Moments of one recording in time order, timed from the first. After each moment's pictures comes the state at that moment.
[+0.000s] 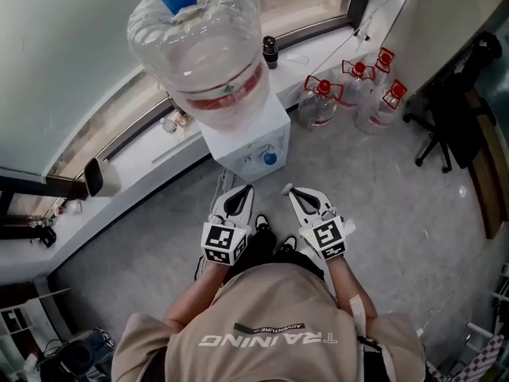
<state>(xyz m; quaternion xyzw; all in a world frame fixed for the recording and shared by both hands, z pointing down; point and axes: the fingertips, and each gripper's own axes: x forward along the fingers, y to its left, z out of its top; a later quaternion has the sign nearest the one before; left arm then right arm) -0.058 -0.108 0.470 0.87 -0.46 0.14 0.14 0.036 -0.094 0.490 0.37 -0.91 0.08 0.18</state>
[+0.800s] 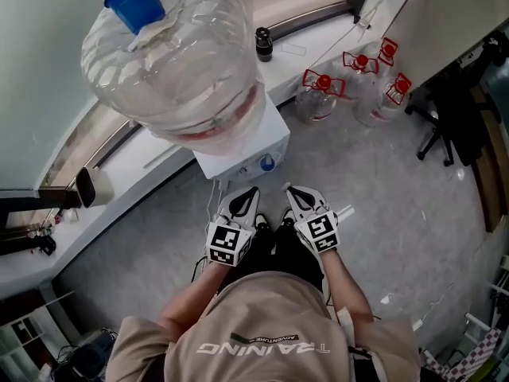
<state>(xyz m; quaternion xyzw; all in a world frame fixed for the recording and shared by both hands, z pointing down) -0.036 -0.179 0.520 0.88 -0.41 0.17 0.17 0.039 -0.171 0.576 0.38 -0.89 0.15 0.21</state>
